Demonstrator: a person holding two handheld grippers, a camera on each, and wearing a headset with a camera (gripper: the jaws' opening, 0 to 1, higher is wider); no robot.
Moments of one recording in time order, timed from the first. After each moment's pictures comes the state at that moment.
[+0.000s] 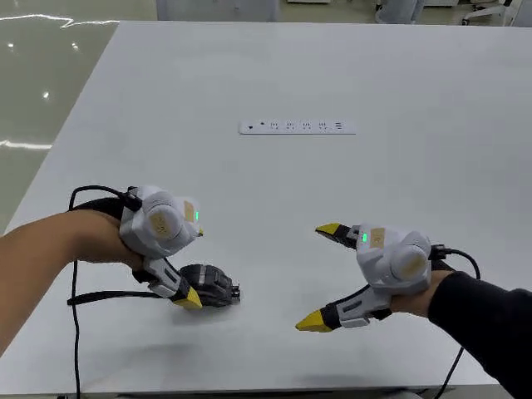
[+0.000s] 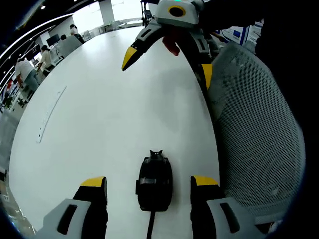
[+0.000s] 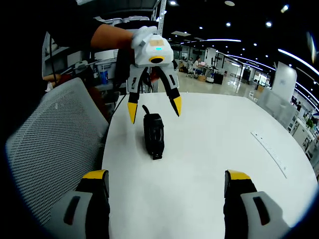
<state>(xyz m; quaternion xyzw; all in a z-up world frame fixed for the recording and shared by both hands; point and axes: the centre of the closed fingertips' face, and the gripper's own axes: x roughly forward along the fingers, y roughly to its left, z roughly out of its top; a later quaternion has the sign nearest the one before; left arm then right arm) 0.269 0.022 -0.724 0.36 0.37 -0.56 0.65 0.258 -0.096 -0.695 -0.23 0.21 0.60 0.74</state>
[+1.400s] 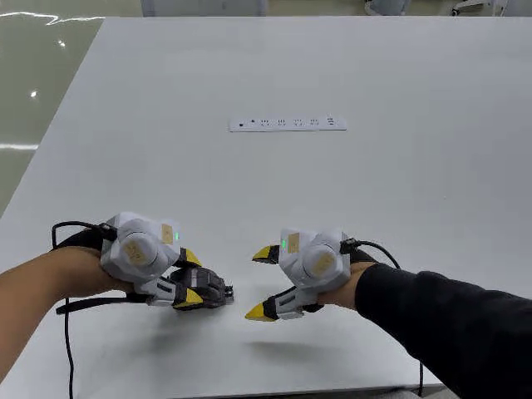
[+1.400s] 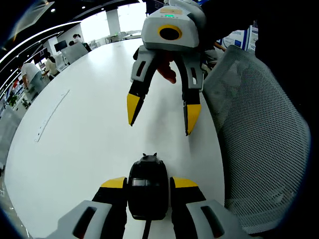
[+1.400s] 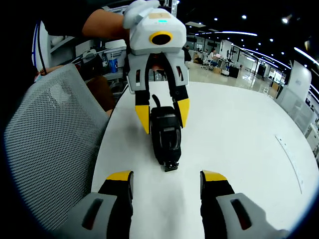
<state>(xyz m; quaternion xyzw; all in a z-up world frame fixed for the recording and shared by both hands) 0.264 0.022 -0.741 0.32 0.34 -0.56 0.69 0.257 -0.029 -0.747 -0.26 0.24 0.63 0.69</state>
